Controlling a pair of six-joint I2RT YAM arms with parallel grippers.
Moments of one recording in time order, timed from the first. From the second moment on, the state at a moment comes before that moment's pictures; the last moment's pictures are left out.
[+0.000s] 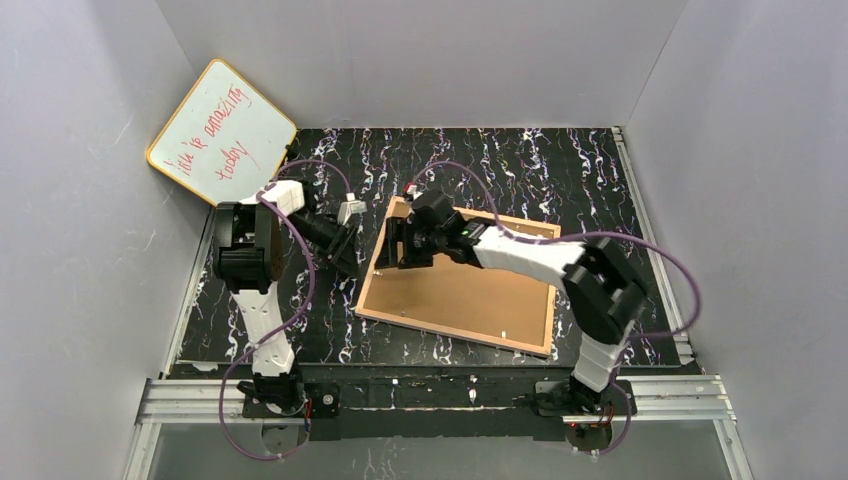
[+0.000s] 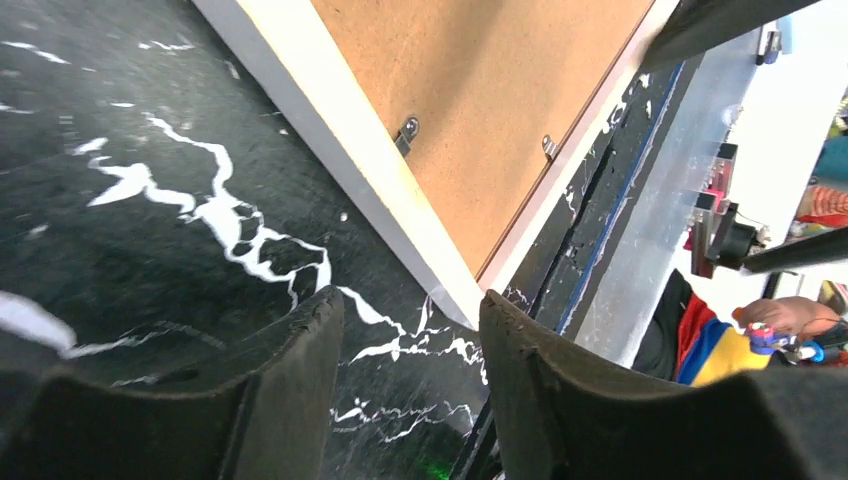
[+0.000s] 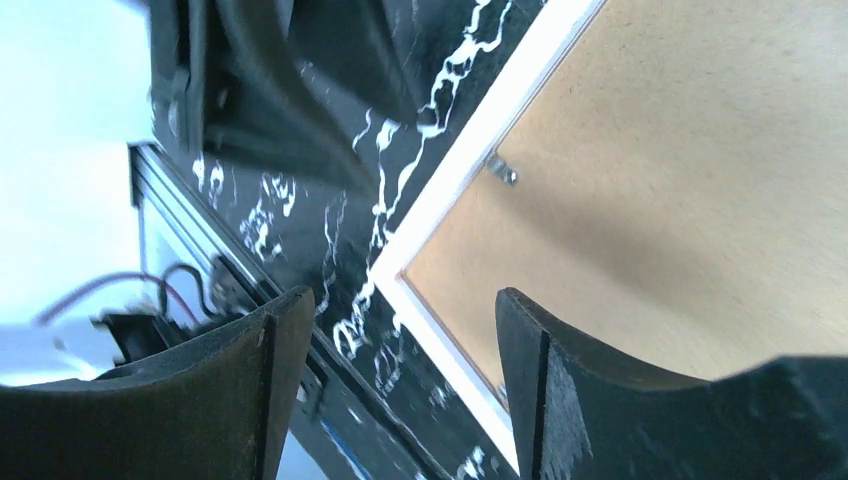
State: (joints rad) left arm -0.04 2.07 1.36 -1.21 0.85 0.77; right arm 0.89 1.85 1.26 -0.11 -0.28 0.82
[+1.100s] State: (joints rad) left arm -0.01 1.73 1.32 -1.31 0.69 0.90; right arm 1.19 1.62 1.04 -0.57 0.17 0.27
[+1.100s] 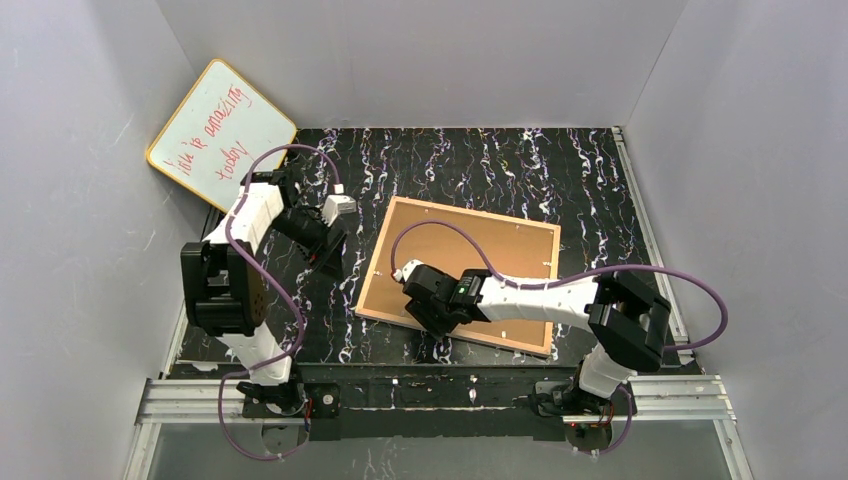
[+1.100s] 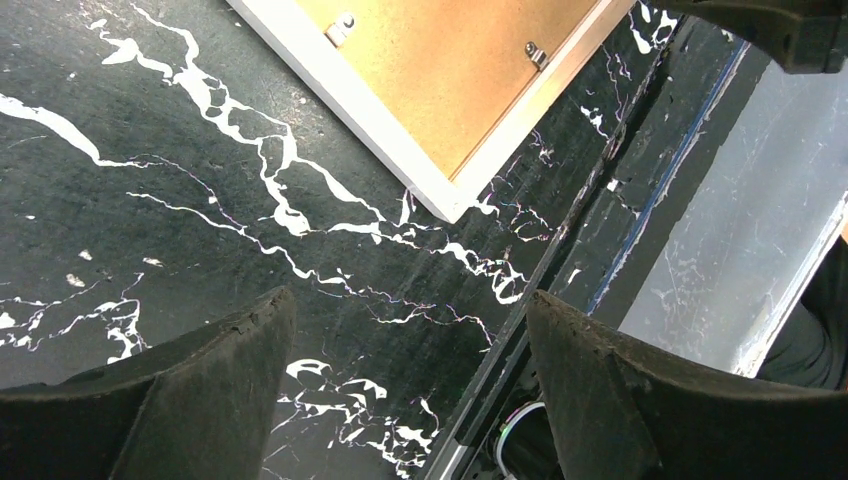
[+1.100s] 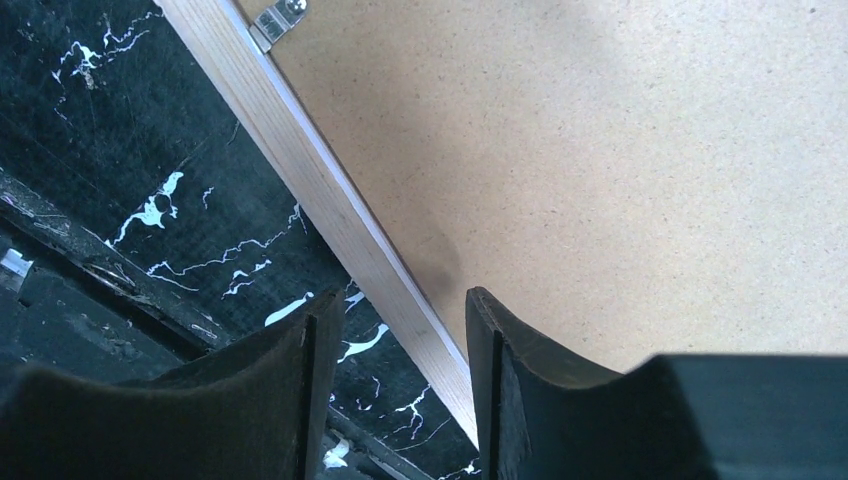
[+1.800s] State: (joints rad) left arm -0.01 1.44 1.17 -1.23 0.72 0.95; right arm 1.23 1.65 0.99 -0.51 0.23 0.23
